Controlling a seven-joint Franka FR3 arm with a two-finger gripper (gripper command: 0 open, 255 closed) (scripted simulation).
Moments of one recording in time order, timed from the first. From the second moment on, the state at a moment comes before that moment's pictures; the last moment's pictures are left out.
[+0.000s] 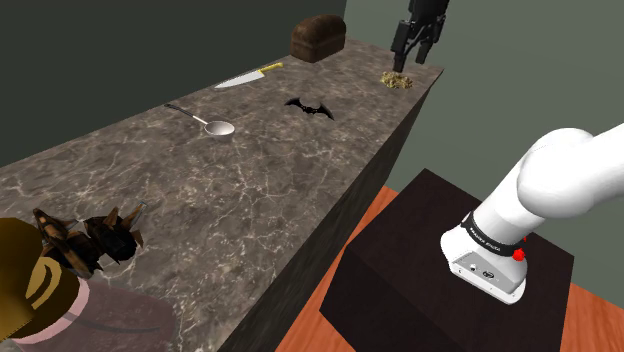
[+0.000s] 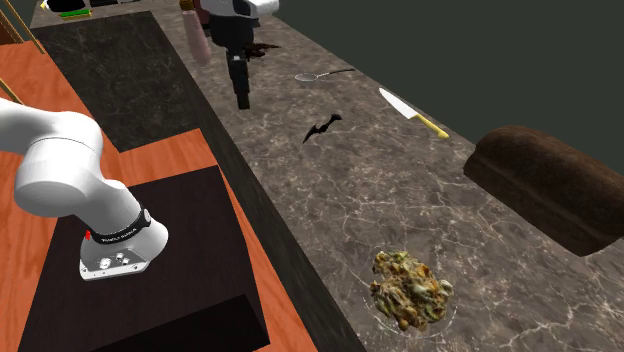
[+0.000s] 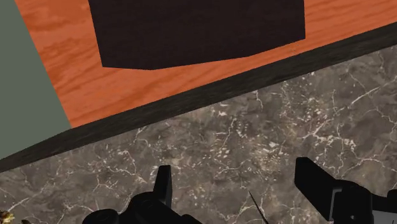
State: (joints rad) arm 0.01 -0.56 0.00 -2.28 -0.04 1.66 0.12
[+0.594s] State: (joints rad) arm 0.04 -0.25 0.04 -2.17 -0.06 1.88 0.10
